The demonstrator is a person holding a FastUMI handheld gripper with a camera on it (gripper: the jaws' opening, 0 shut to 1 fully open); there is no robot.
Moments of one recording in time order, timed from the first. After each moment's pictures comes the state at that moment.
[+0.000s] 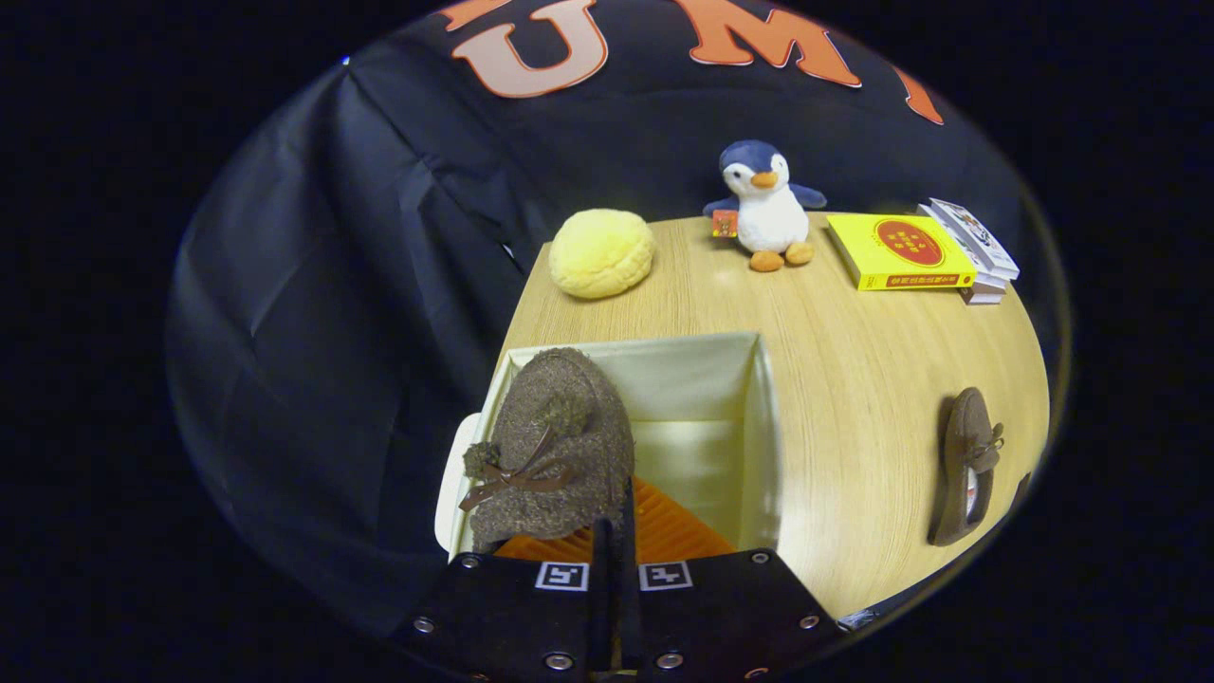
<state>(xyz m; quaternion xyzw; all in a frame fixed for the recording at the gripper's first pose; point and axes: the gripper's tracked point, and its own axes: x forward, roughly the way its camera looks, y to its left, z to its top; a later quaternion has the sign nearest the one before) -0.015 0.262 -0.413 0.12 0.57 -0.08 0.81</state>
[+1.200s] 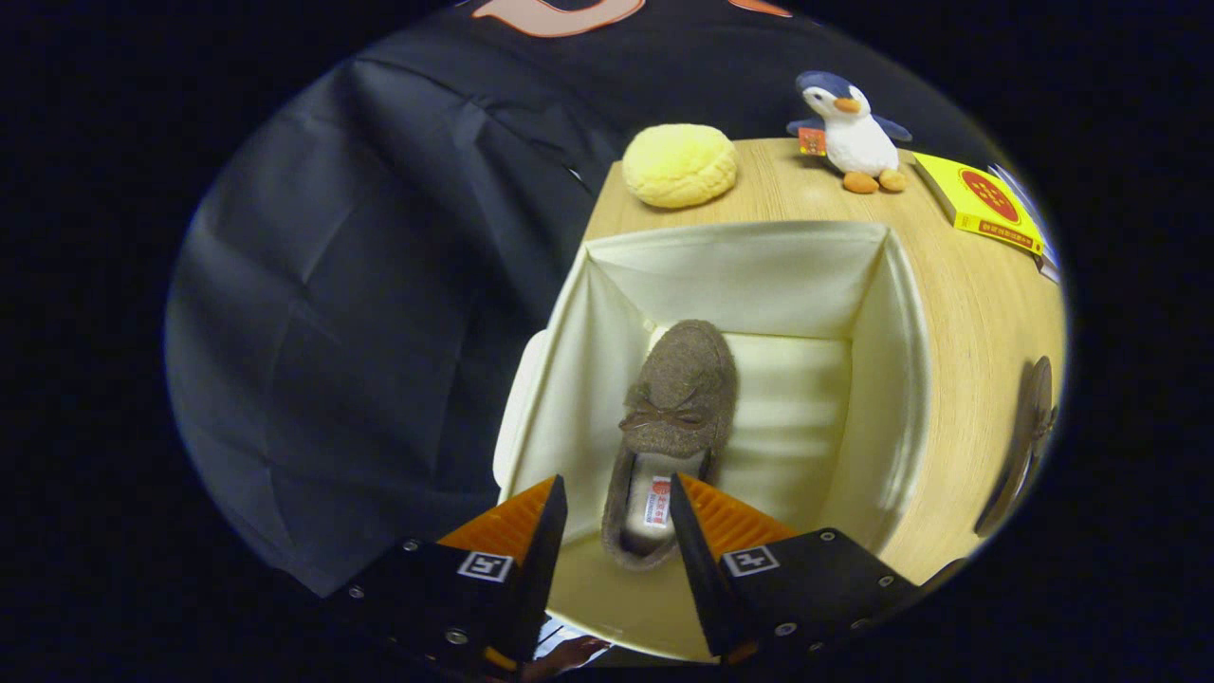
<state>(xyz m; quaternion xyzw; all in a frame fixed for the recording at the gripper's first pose) -0.049 0.309 -0.393 0.19 0.61 0.06 0.76</state>
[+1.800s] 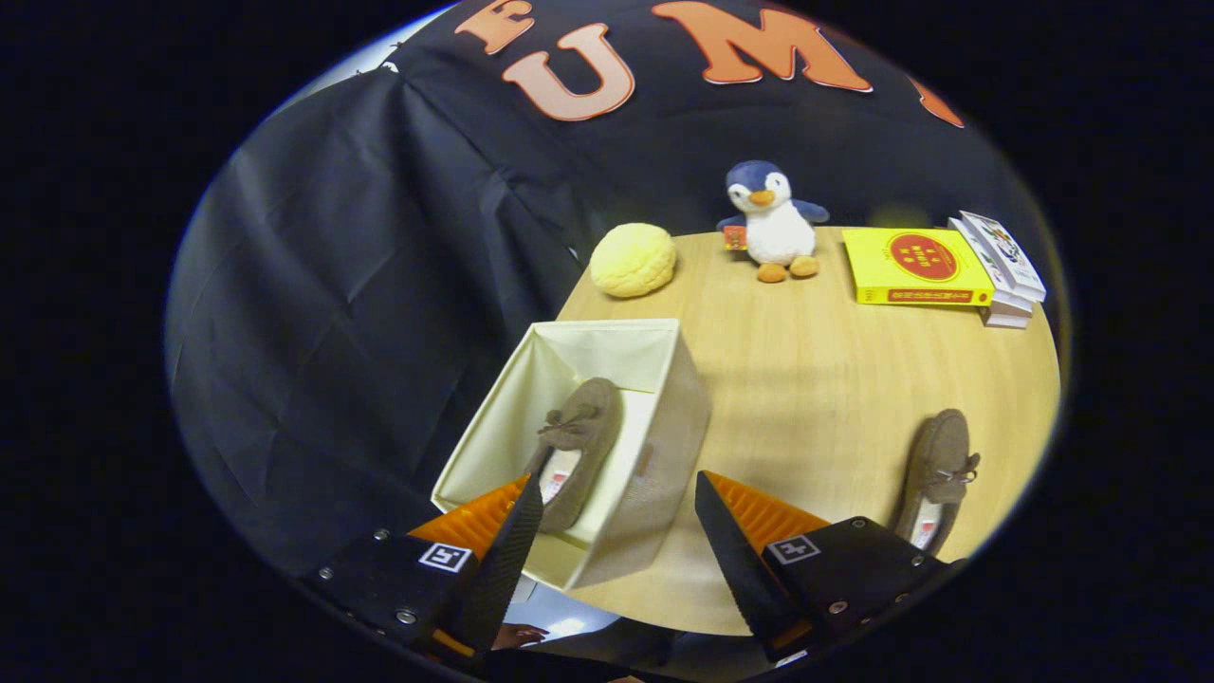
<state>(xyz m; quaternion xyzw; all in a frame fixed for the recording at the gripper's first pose) -0.095 0.140 -0.329 0.15 0.52 0.04 0.84</state>
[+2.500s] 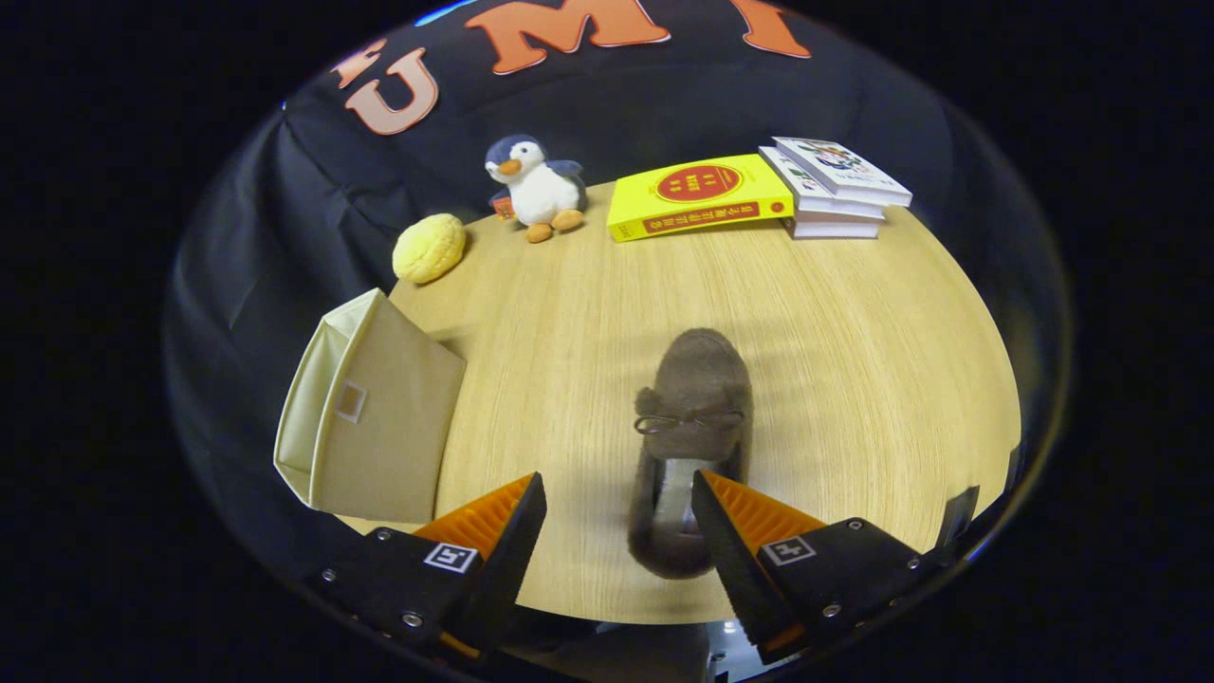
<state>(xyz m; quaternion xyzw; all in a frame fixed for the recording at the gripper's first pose) -0.203 -0.072 -0.395 0.13 0.58 -0.12 0.80</state>
